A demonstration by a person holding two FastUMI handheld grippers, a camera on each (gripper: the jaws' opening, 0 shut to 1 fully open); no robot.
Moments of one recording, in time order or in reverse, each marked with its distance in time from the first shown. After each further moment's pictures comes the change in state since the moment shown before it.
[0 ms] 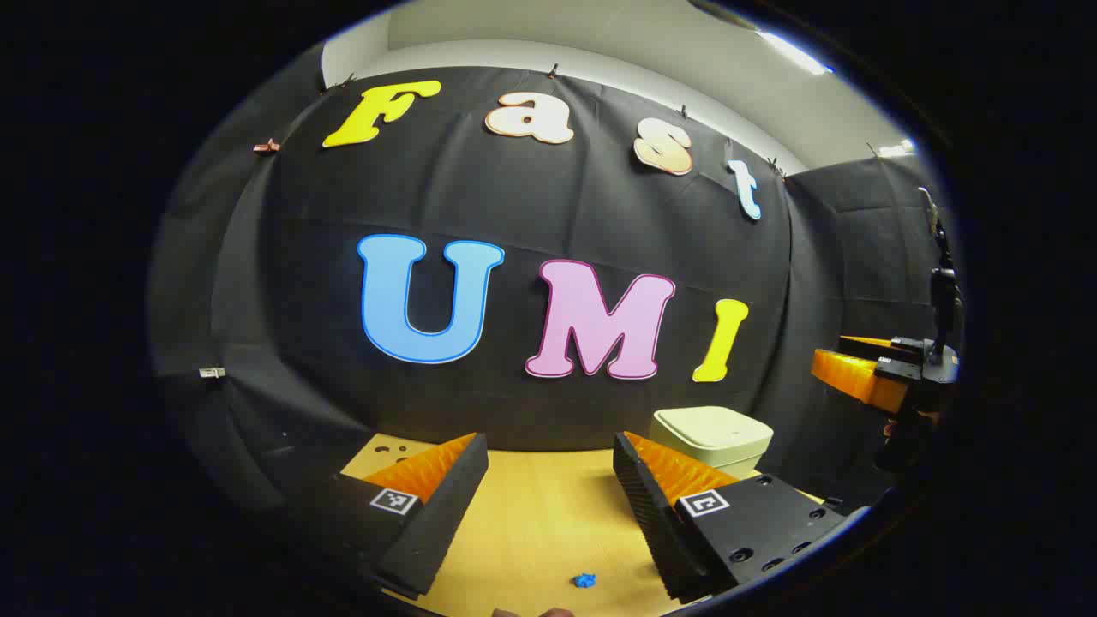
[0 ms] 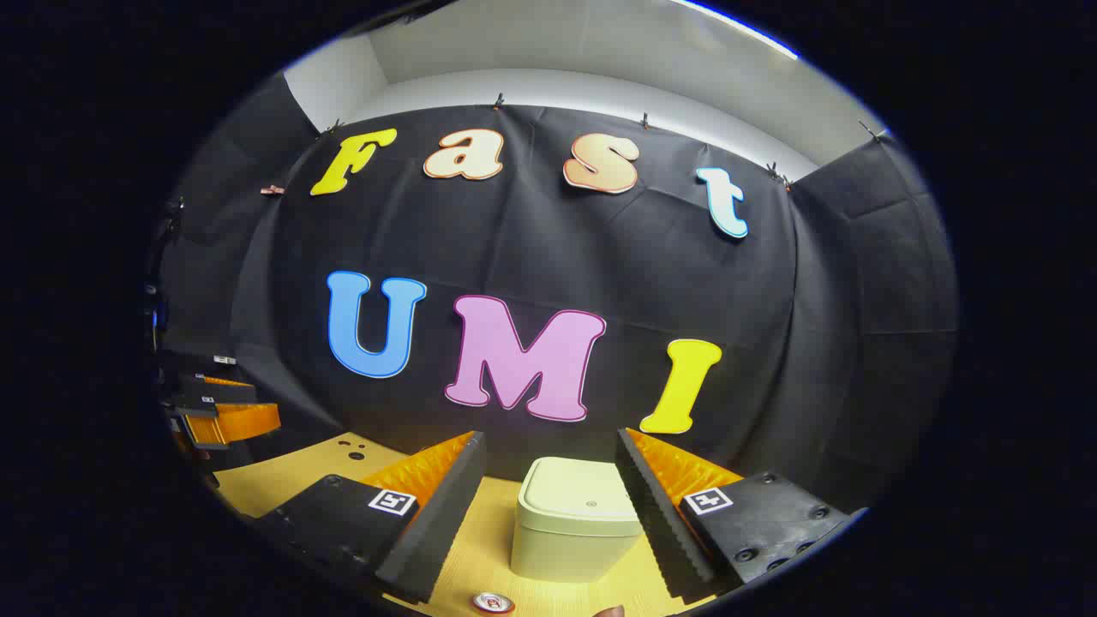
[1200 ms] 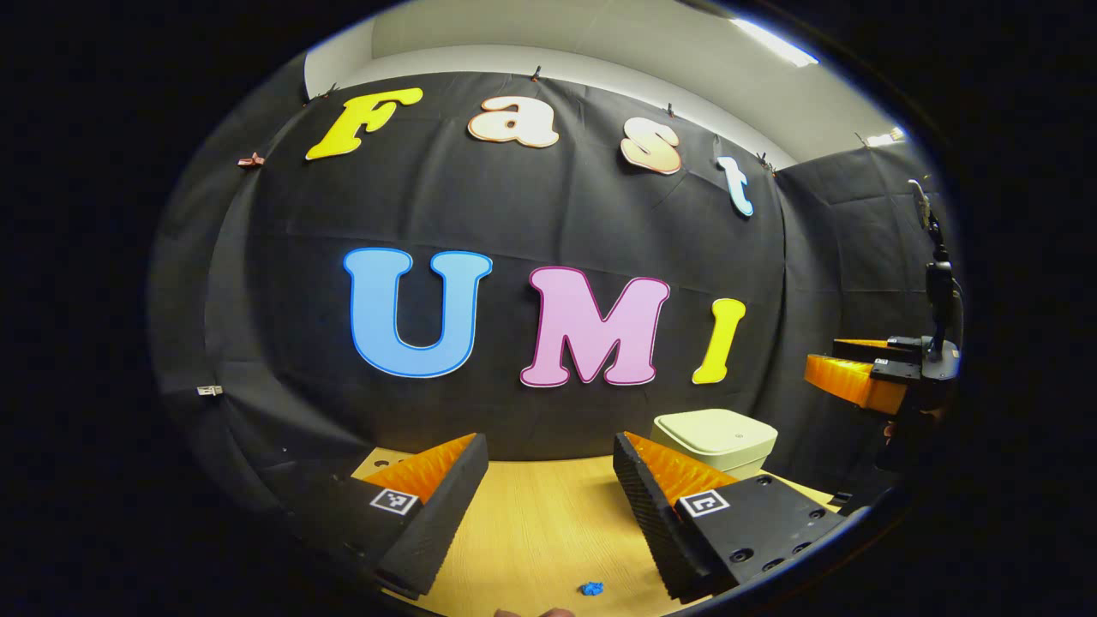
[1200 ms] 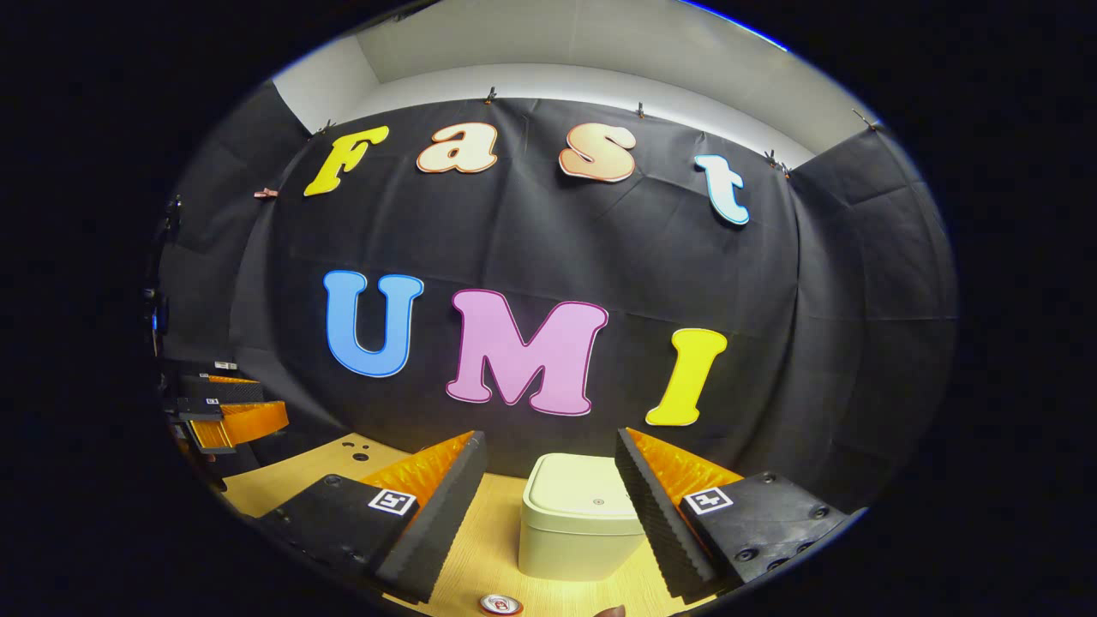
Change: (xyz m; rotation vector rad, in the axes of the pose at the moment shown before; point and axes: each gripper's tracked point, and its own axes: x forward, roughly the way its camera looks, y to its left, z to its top) left arm 0.015 -0.009 0.007 0.035 -0.015 -0.030; right arm 0.014 0.000 -0.004 0.033 0.021 0.001
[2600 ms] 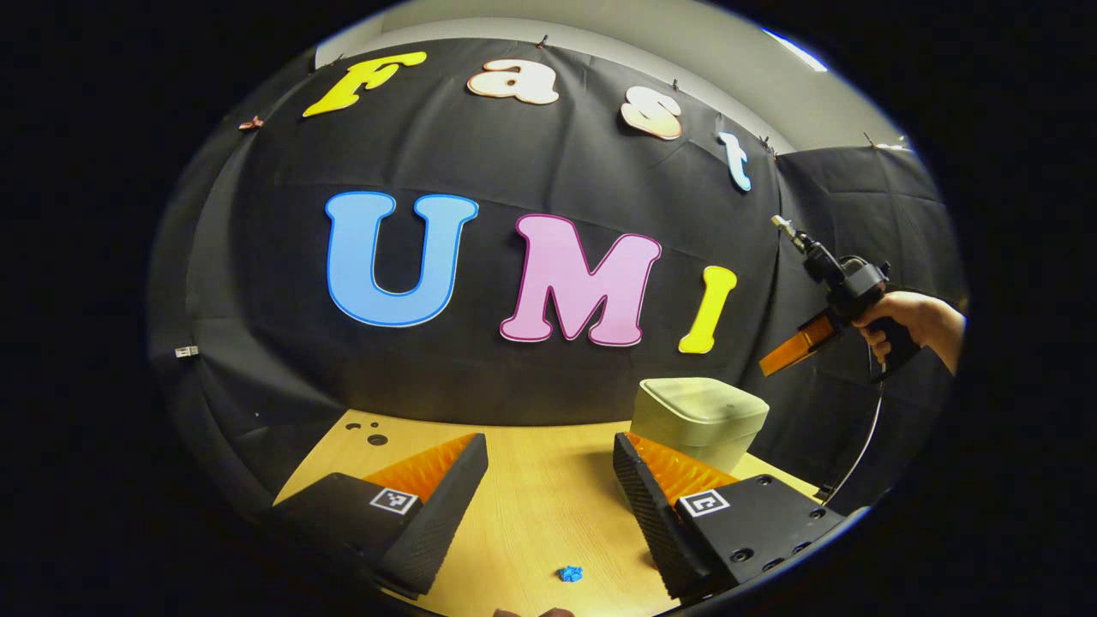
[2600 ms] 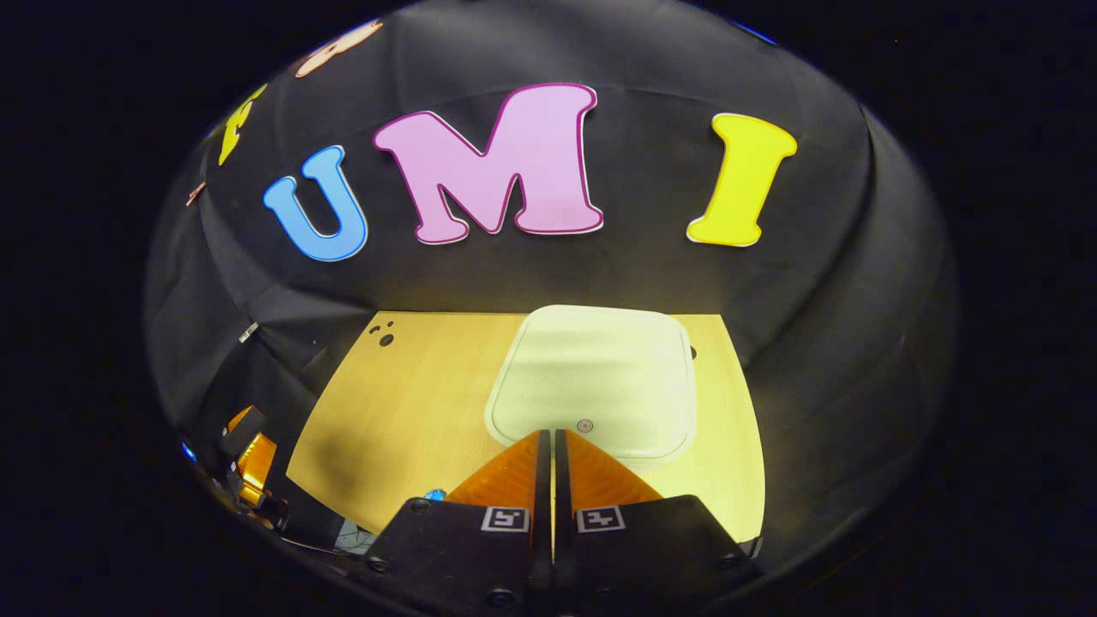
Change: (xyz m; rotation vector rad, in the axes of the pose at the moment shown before) left arm 0.020 -0.014 -0.061 -0.060 0.126 -0.062; right arm 0.102 -0.058 -0.123 0.225 0.829 0.168
